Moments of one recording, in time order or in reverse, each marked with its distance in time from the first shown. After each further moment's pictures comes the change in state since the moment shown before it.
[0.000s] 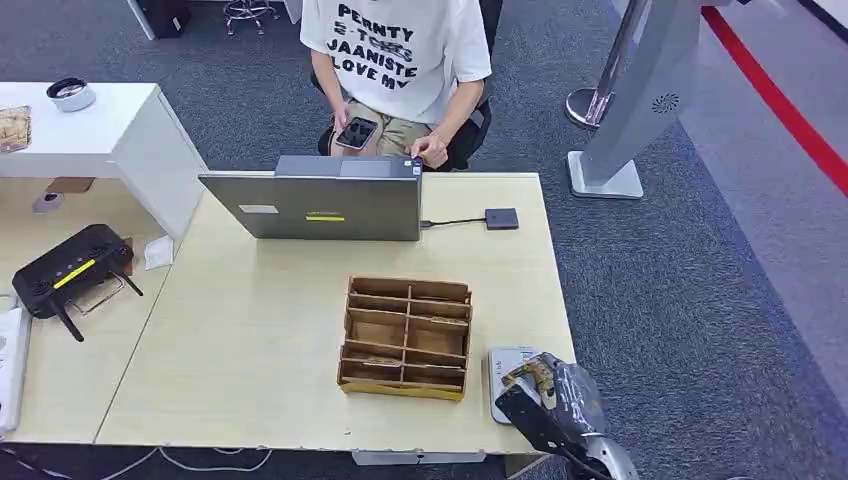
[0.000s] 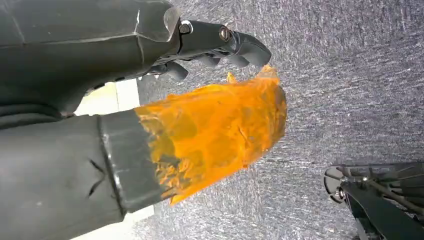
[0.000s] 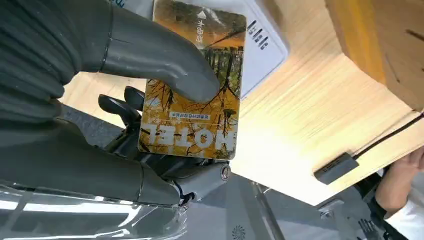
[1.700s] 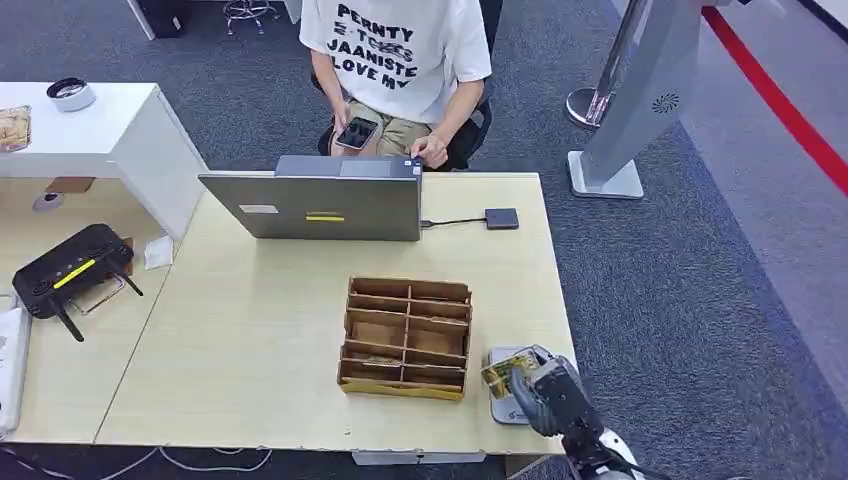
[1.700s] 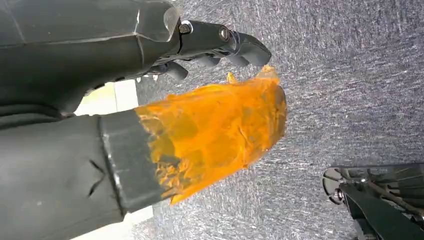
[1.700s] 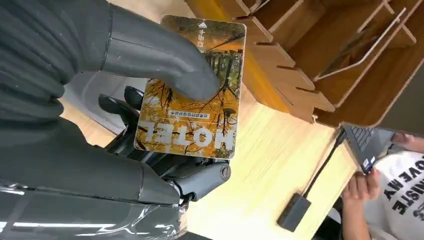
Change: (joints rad) left arm 0.000 0.005 -0.016 0.000 0.009 -0.002 -0.005; right arm -0.007 -0.038 0.013 -0.095 -0.507 0.200 -0.175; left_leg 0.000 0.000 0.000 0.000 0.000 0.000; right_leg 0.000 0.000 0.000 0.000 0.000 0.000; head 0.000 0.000
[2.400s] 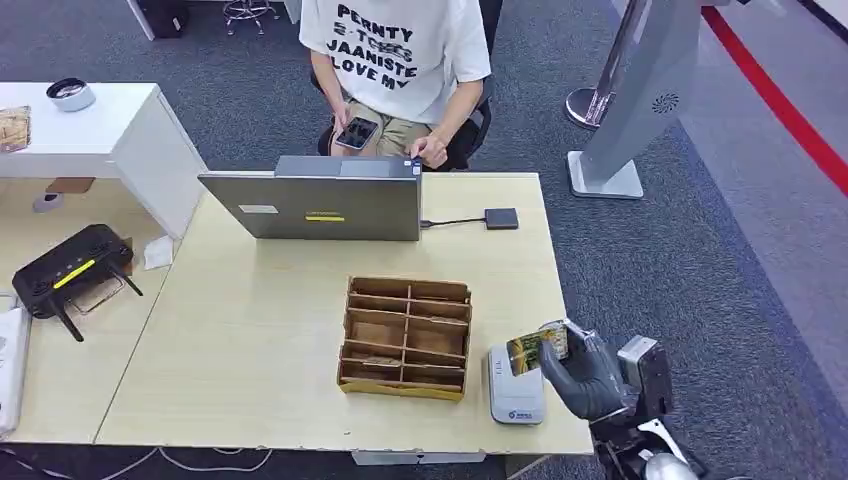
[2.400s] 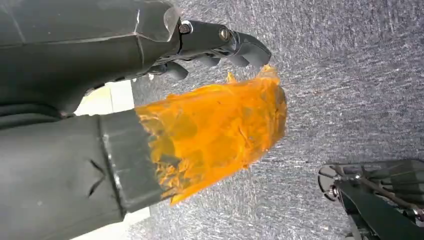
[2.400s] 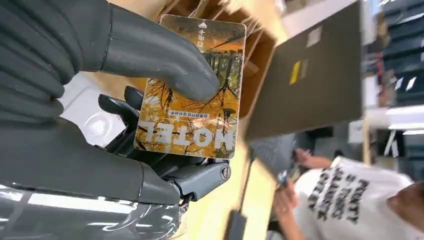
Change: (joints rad) left arm 0.001 0.001 -0.006 0.000 0.011 -0.006 -0.014; right arm 0.042 0.002 -0.182 -0.171 -0.421 0.314 -0.064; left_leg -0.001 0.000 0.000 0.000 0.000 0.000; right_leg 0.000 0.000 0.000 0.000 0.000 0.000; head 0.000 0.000
